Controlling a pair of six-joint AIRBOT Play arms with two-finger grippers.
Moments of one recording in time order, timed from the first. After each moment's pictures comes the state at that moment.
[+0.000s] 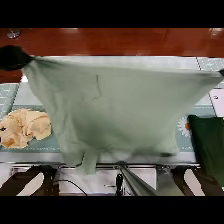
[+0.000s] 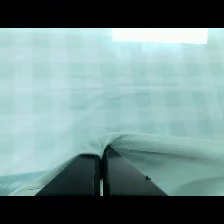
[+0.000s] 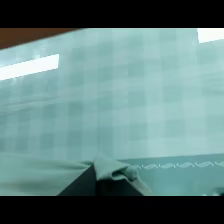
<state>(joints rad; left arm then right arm) 0.04 -0.98 1.34 1.22 -1.14 -1.50 -0.41 -0.78 1.25 -1.03 1.33 1.43</state>
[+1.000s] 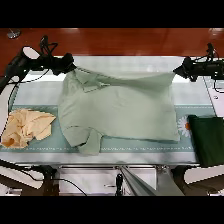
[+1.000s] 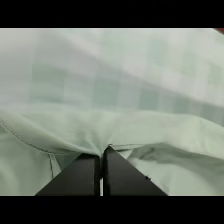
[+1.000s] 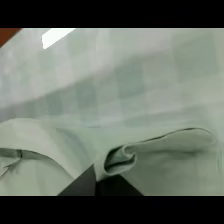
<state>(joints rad) -0.01 -1.71 1.52 0.91 -0.86 -1.58 -0.35 -1.70 1.46 -0.70 1.09 1.30</state>
